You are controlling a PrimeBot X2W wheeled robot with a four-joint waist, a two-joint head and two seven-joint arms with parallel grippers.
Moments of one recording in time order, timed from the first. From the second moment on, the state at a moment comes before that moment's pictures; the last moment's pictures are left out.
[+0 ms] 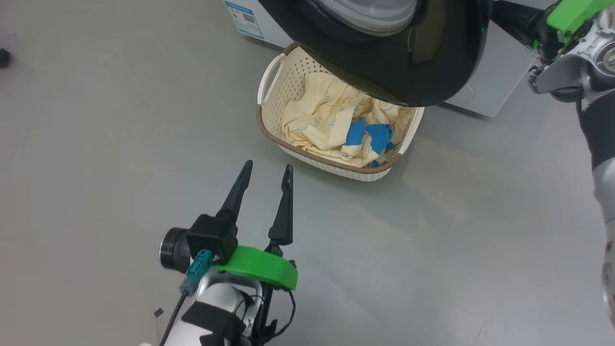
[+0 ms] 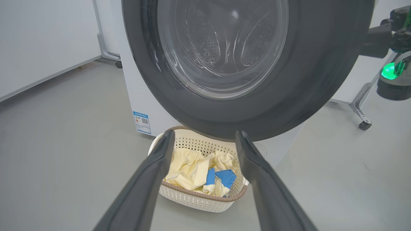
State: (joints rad) left arm -0.39 0.03 -0.56 0.21 -0.38 0.11 -0.25; right arm -1.09 -0.19 0.10 0.84 1.20 0.13 0.71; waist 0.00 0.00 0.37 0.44
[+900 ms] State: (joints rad) left arm -0.36 0.04 -0.56 0.23 -0.35 0.11 -0.25; right arm -0.95 -0.11 0.24 0.75 1.26 0.13 0.78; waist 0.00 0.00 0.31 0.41
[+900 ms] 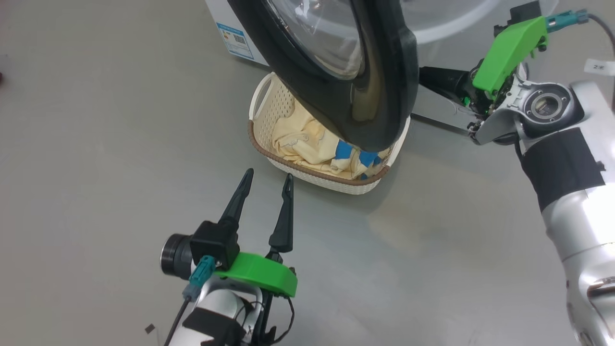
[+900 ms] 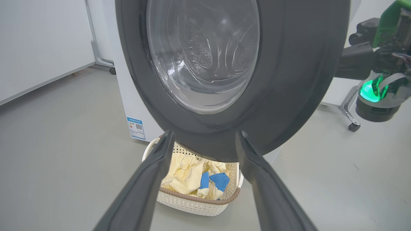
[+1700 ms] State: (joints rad) left arm -0.34 0.04 -0.57 0.23 -0.35 0.11 -0.25; right arm -0.85 -0.08 0.37 0.65 1.37 0.13 0.83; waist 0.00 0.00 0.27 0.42
